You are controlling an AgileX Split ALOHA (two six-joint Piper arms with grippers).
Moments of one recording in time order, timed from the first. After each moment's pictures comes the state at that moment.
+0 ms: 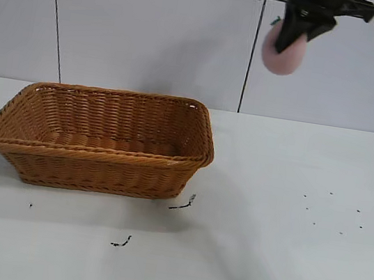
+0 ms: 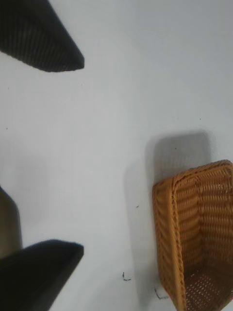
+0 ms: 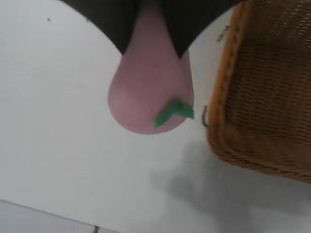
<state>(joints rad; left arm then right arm) -0.02 -0.01 -0.50 -0.04 1.07 0.08 0.51 2.22 -2.19 0.06 1.11 -0.04</state>
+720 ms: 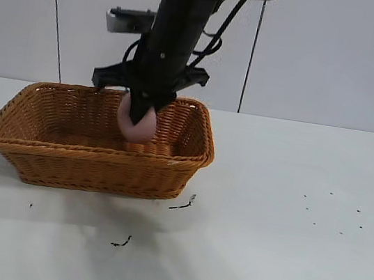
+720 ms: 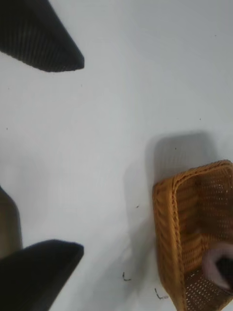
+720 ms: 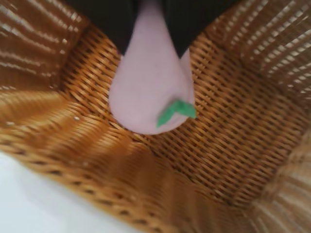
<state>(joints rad) -0.02 -0.01 -0.50 -0.04 1.07 0.08 0.61 2.48 -2.20 0.06 0.99 -0.09</state>
